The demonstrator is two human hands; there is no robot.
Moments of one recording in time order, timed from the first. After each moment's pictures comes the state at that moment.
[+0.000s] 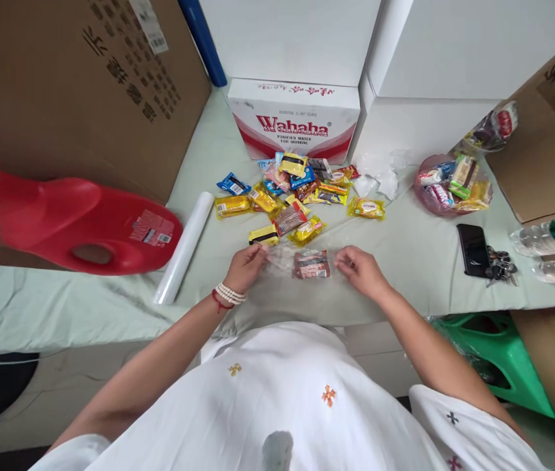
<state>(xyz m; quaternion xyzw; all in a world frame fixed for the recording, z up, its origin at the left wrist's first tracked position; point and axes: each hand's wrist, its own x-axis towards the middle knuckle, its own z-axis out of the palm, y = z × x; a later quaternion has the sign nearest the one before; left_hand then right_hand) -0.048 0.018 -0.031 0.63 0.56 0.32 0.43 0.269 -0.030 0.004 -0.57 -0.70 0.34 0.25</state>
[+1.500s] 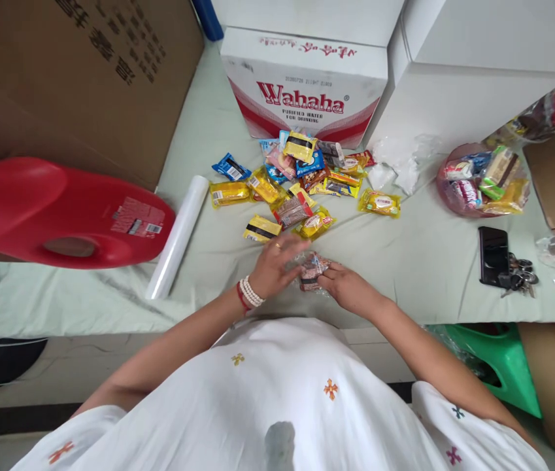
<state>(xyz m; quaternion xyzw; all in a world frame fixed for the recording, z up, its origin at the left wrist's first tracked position) -0.006 0.006 -0.034 0.85 0.41 0.26 0.18 0.239 -0.032 -0.013 -0.35 -0.89 0.28 0.09</state>
